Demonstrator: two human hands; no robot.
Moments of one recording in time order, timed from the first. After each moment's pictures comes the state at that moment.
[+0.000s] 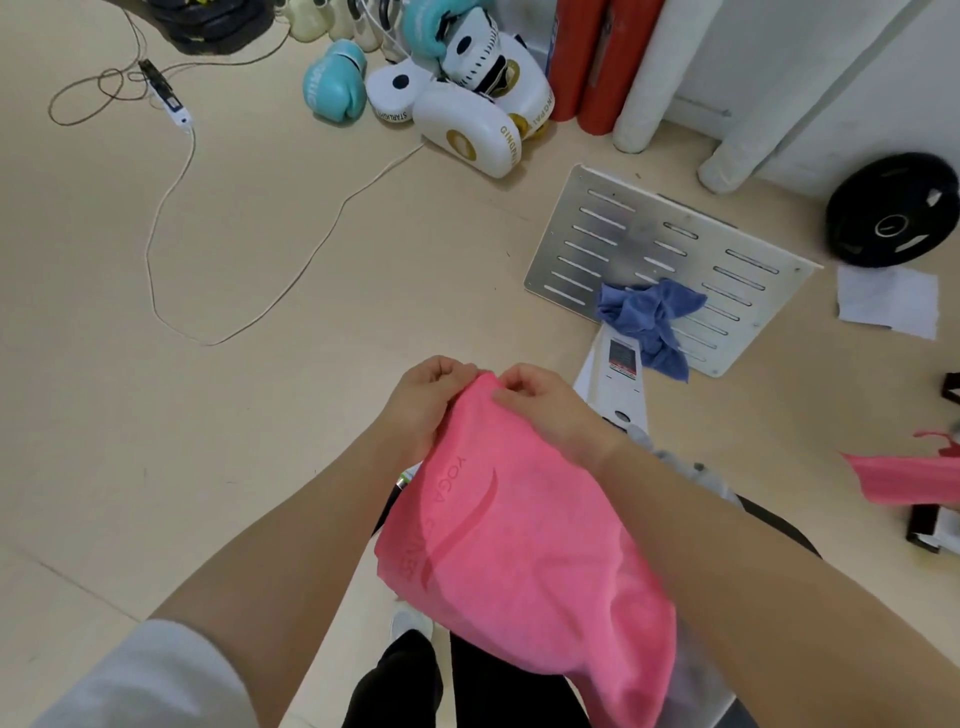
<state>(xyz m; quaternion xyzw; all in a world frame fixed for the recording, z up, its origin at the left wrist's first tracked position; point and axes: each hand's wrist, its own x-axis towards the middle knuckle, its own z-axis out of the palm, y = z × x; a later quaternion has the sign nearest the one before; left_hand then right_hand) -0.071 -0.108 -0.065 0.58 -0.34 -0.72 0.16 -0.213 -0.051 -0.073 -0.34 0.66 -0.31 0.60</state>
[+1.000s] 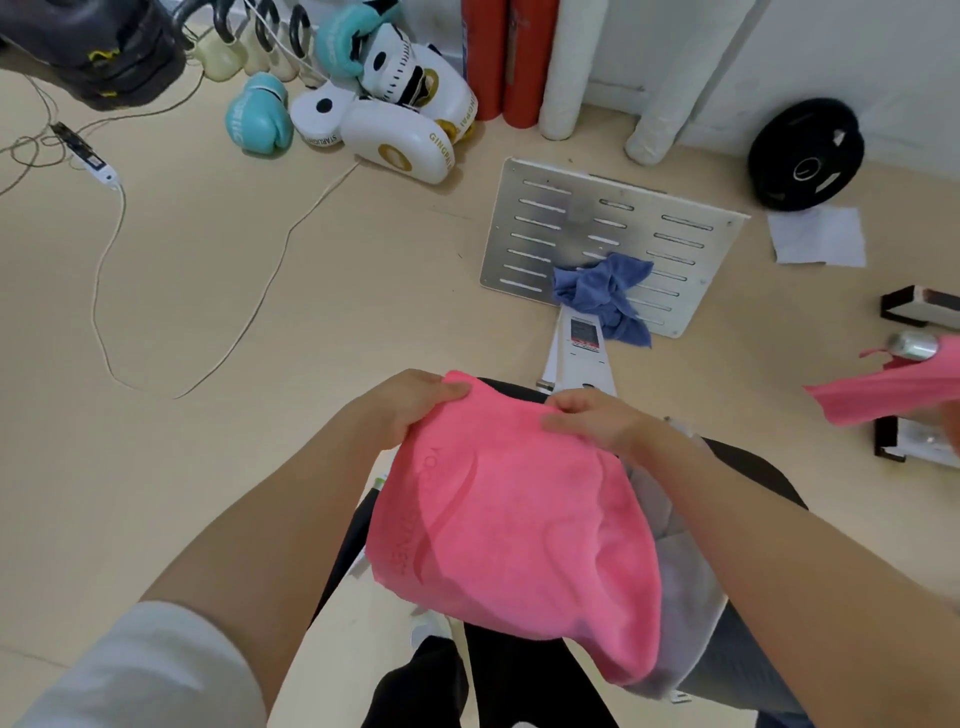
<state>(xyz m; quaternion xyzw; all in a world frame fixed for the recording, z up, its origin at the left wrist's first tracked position) -0.088 -0.119 -0.052 0.56 -0.49 -0.65 -0.14 -0.275 0.021 -0.072 -0.33 0.67 -0.21 0.63</state>
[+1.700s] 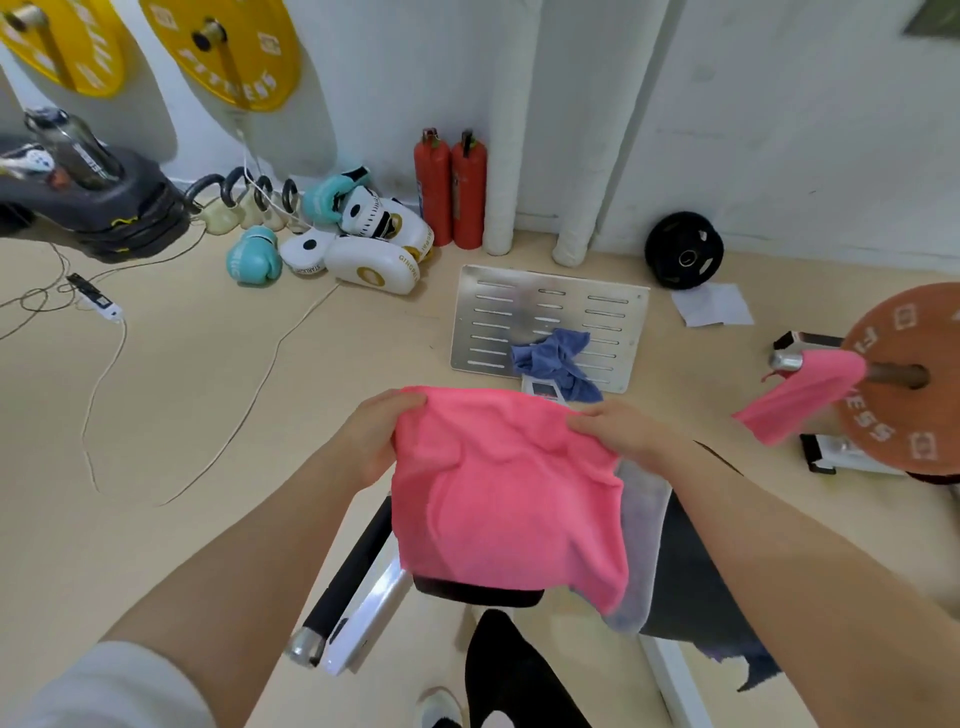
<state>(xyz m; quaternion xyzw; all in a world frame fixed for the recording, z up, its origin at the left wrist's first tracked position) -0.014 -0.056 0.037 0.49 -0.43 -0.75 0.11 -0.224 0.109 0.041 -0.27 0.83 -0.20 0.45</state>
